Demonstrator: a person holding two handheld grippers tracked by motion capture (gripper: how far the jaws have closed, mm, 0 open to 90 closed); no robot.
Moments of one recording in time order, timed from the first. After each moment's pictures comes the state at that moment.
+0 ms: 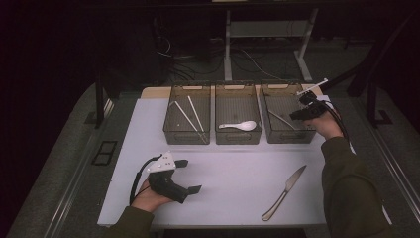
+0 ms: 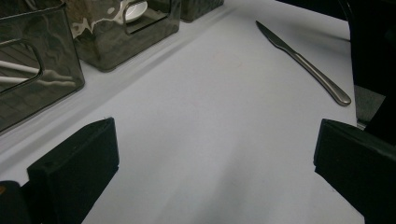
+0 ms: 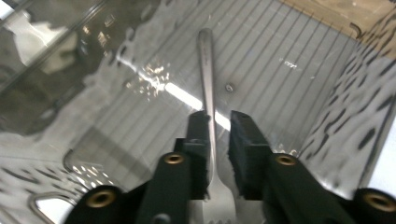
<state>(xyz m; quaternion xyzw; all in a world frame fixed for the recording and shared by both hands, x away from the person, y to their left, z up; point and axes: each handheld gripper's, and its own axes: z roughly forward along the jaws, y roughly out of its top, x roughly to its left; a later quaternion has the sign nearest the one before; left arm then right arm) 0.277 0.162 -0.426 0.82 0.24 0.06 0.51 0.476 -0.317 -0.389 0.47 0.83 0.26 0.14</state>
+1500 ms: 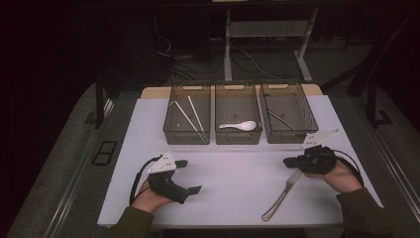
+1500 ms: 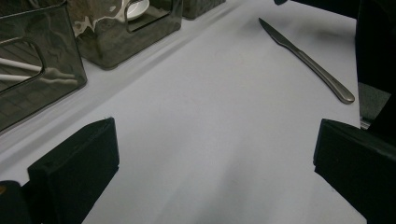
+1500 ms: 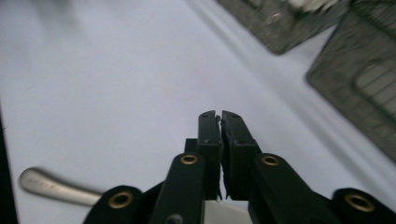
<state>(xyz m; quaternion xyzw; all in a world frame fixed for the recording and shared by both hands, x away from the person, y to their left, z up) 0.275 0.162 -0.426 0.83 0.24 0.06 0.50 0.309 -0.290 -0.395 0.29 0.88 0.37 0.06</state>
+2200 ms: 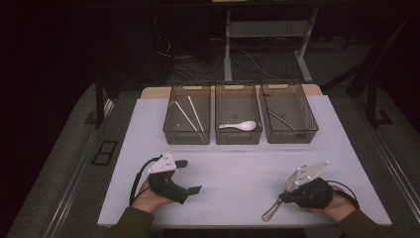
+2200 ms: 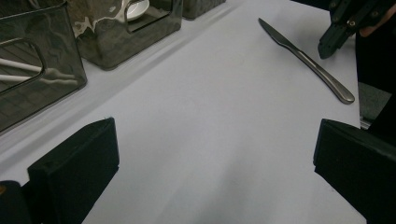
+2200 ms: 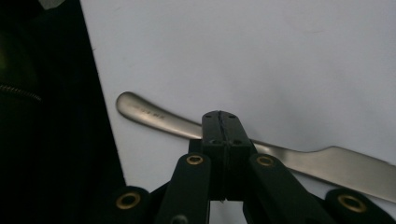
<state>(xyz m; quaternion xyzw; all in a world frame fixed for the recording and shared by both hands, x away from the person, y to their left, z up) 0.275 0.162 -0.425 0.83 0.24 0.07 0.50 0.244 -0.269 -0.430 0.23 0.91 0.34 0.00</state>
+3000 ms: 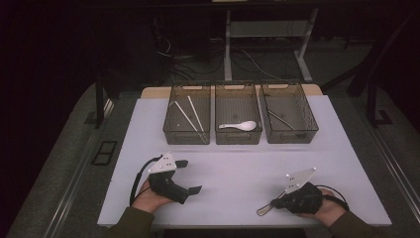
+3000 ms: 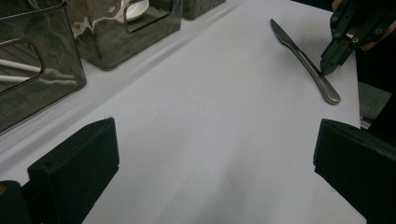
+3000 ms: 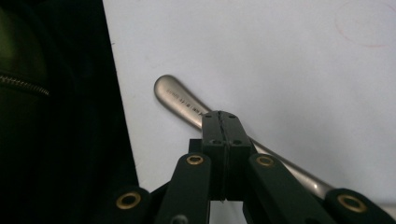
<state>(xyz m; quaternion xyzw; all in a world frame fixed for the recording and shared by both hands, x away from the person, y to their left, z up) 0.275 0.161 -0.425 0.83 0.24 0.07 0.50 0.239 -0.246 -0.438 0.18 0.93 0.33 0.00</state>
